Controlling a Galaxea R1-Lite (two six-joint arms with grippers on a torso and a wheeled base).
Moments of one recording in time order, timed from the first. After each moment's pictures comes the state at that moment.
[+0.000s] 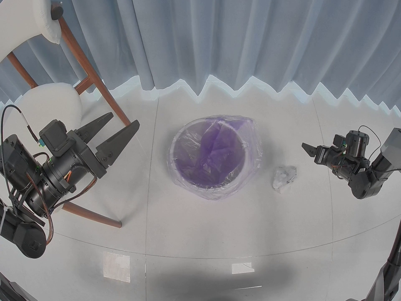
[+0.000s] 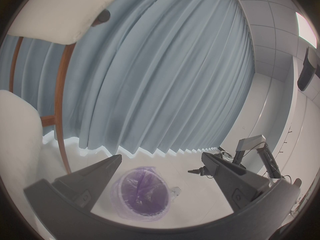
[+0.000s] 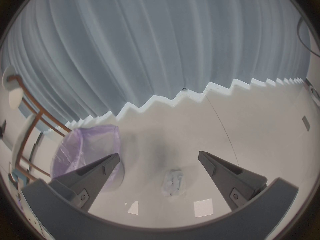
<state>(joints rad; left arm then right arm) -0.29 1.63 -0.41 -1.55 -0.41 -0.24 -0.02 2.15 -0.91 -1.00 0.19 0.18</state>
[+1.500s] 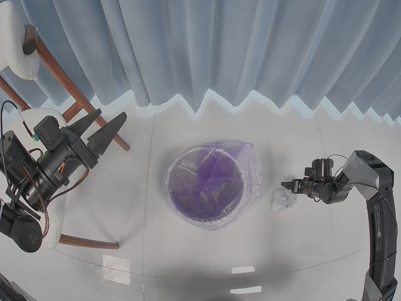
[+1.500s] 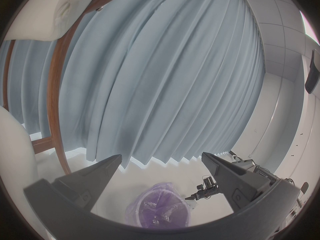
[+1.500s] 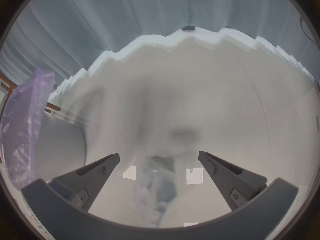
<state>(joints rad) -0.22 1.62 -0.44 -1.53 -0.39 -0.26 -0.01 2.65 -1.41 -0.62 0.21 0.09</state>
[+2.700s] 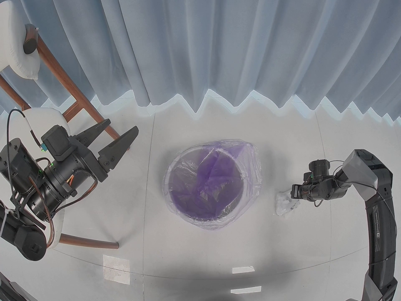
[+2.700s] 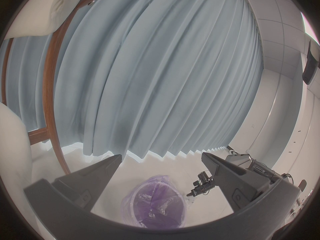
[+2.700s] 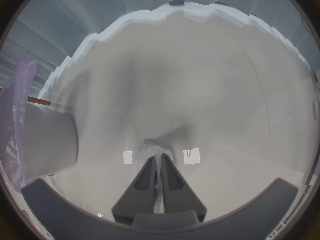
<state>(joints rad) -0.29 1.63 -0.39 -1.53 -0.36 -0.21 -0.01 2.67 -1.50 -0.35 0.17 0.12</state>
